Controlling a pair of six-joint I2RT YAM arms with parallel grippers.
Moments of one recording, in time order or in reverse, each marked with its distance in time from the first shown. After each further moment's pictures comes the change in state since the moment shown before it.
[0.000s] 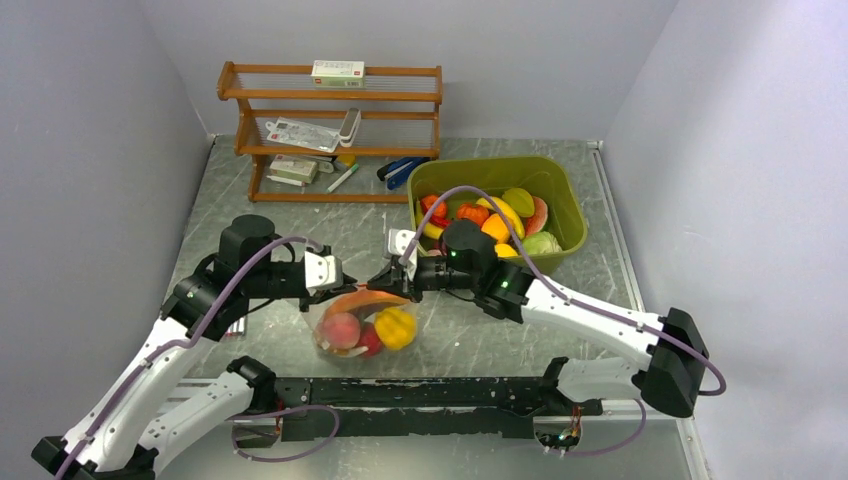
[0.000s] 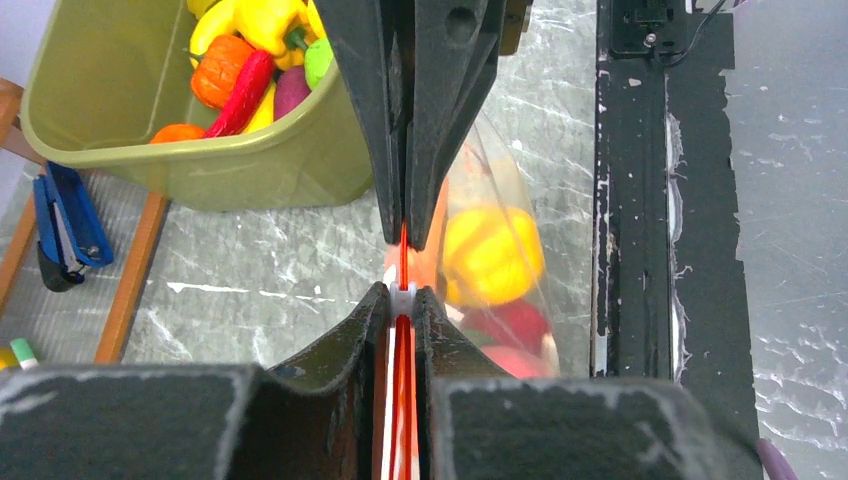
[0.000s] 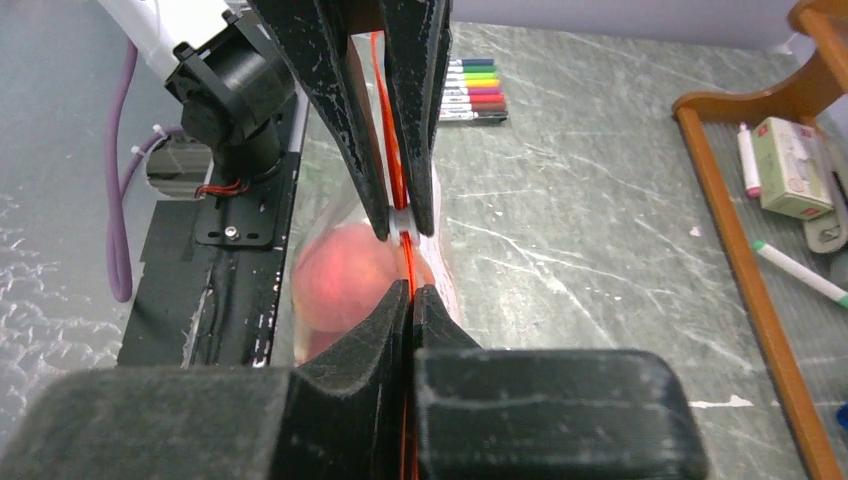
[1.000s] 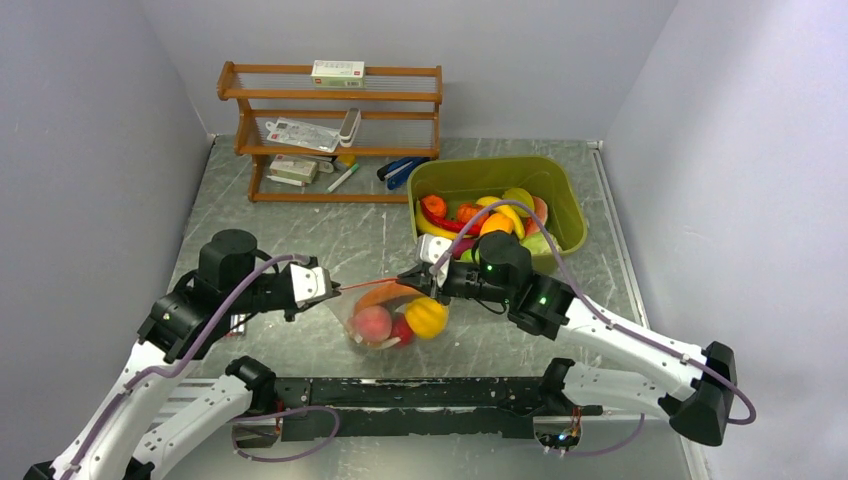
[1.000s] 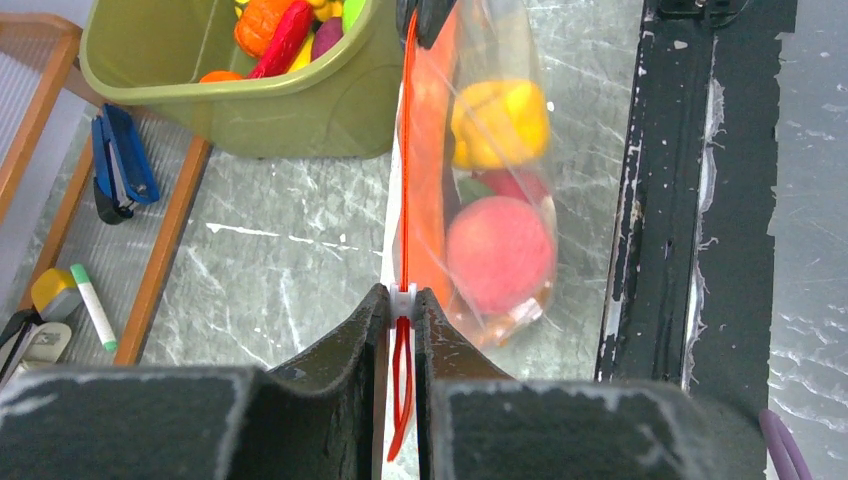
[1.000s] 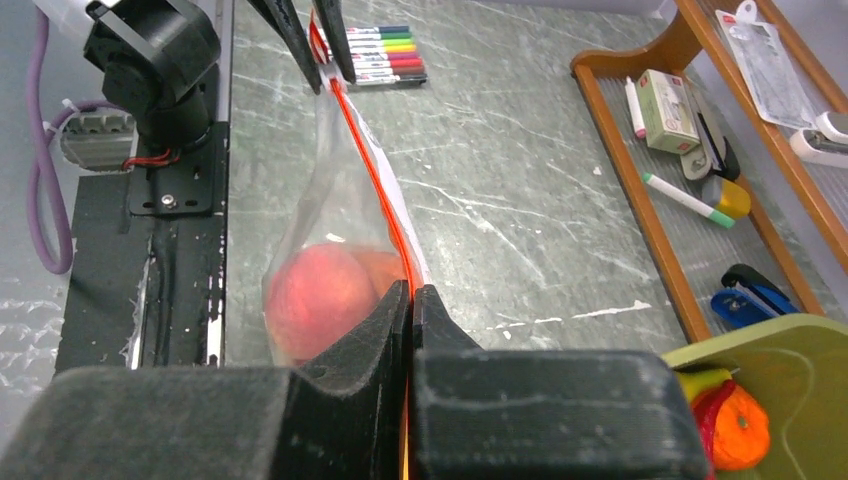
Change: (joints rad) left arm 0.000 -0.110 0.016 -0.113 -0.122 0.011; right arm -0.010 -0.244 -0.081 -0.145 0.175 -0.064
